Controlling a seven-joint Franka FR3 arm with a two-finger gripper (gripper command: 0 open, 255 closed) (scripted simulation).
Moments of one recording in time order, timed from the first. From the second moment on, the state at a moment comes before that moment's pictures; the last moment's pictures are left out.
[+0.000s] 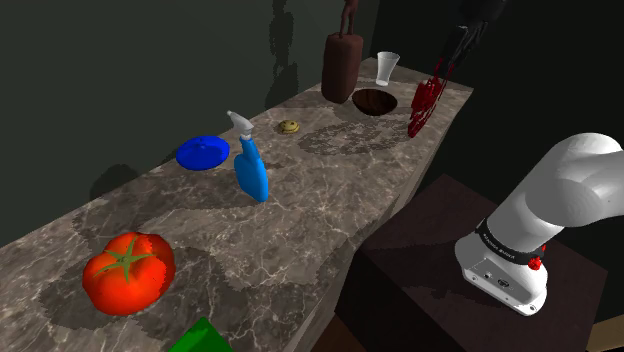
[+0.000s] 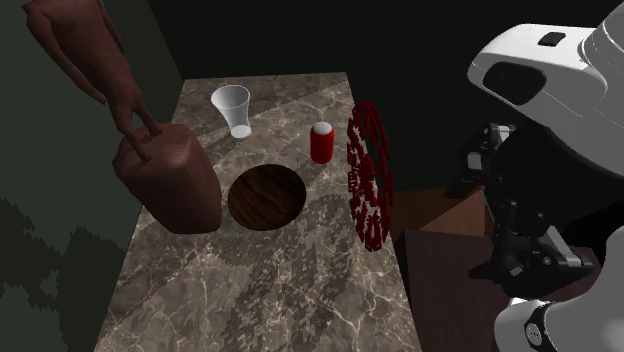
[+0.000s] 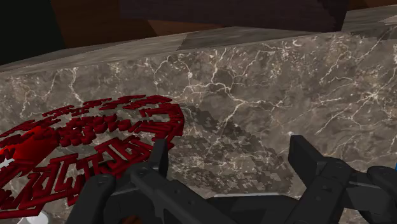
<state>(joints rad) 0.01 -0.83 -0.07 -2.43 -0.08 1.68 -0.13</state>
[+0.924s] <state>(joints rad) -0.03 -0.50 -0.32 -2.34 -0.16 1.90 -0.38</state>
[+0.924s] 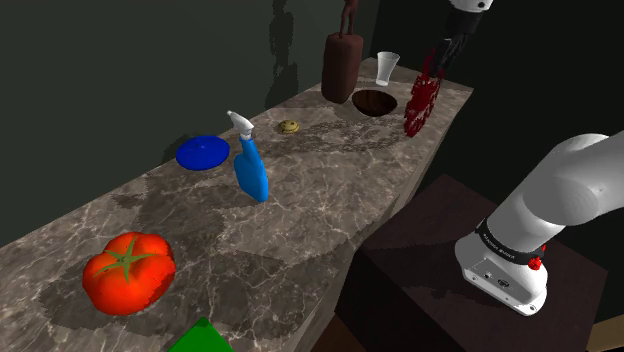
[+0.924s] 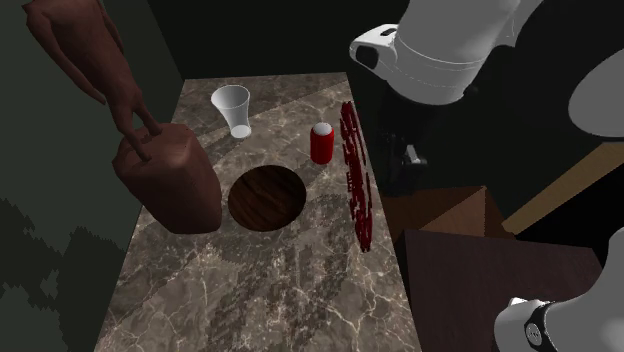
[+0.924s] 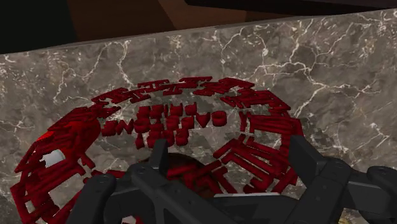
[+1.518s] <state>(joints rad) -0.04 -0.18 -0.48 -2.16 -0.09 2.02 -0.60</state>
